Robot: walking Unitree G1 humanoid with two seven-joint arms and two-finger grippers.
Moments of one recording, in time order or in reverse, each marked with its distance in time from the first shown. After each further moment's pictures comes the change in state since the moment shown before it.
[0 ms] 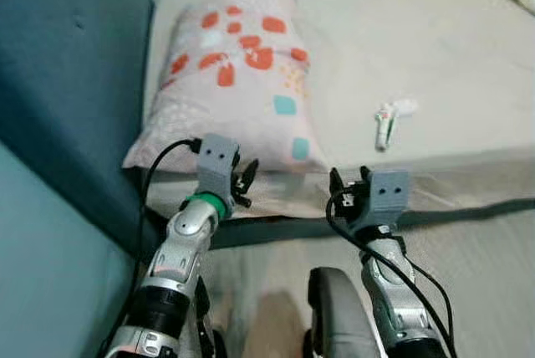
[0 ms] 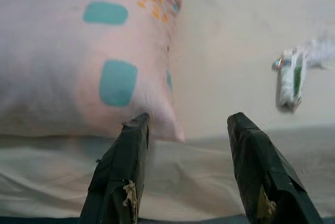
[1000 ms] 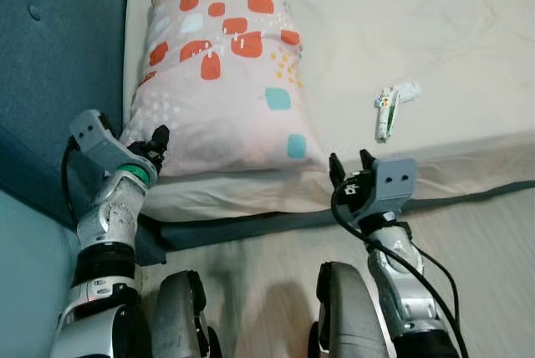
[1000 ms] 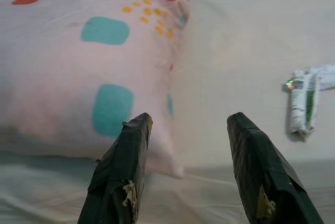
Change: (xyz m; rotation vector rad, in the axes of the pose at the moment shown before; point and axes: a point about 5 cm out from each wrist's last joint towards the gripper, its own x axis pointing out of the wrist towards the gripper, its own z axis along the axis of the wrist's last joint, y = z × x) left arm -0.001 0.114 0.012 -0.775 -0.036 0.387; right arm 0.007 -0.003 0.020 -0.013 -0.065 0.079
